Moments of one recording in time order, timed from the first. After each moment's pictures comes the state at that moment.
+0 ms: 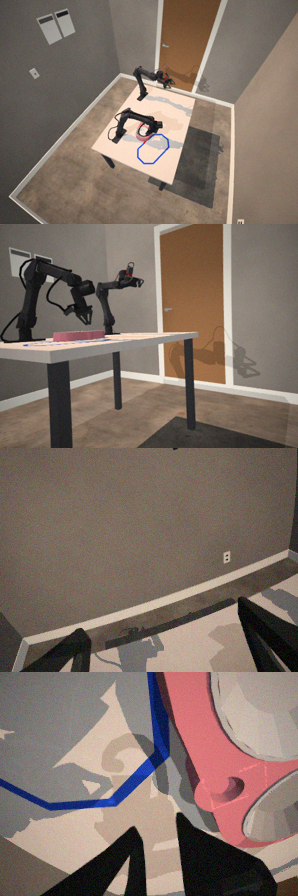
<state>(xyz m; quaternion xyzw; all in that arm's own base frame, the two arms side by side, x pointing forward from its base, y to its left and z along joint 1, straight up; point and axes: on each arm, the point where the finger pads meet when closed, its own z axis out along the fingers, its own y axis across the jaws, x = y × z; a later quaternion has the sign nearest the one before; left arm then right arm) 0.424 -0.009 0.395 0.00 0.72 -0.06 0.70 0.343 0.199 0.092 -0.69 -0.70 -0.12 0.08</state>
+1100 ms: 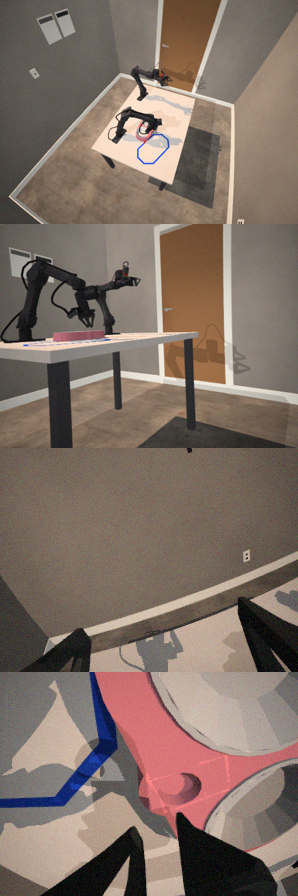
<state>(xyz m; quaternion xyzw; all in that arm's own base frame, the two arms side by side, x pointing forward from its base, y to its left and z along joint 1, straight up) 0.380 0.001 0.410 0.00 0.70 0.00 0.71 0.307 0.232 0.077 -0.66 -0.74 -0.10 0.11</state>
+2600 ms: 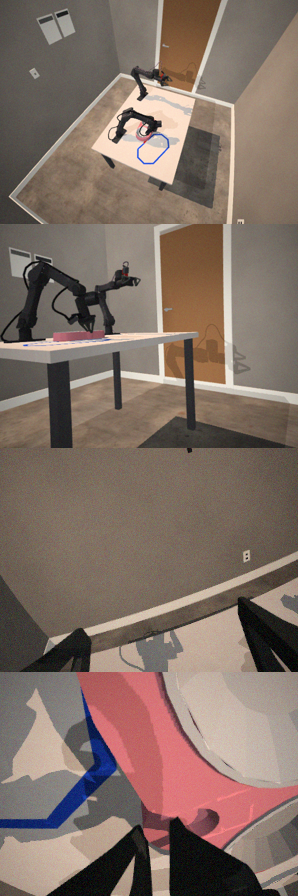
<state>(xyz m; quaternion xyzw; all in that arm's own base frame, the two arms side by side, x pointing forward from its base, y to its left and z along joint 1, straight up) 0.380 0.001 0.410 0.00 0.70 0.00 0.71 0.308 0.233 0.045 -0.66 -0.74 -0.10 0.11</state>
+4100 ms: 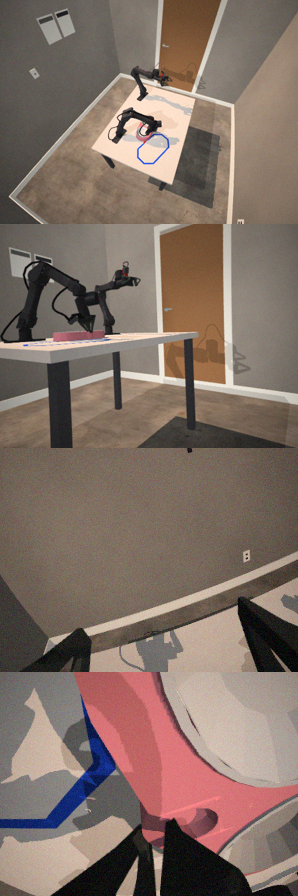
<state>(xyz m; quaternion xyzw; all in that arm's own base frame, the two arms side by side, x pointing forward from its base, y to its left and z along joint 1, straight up) 0.380 0.001 0.410 0.00 0.70 0.00 0.71 0.308 0.233 0.045 -0.66 -0.74 -0.10 0.11</state>
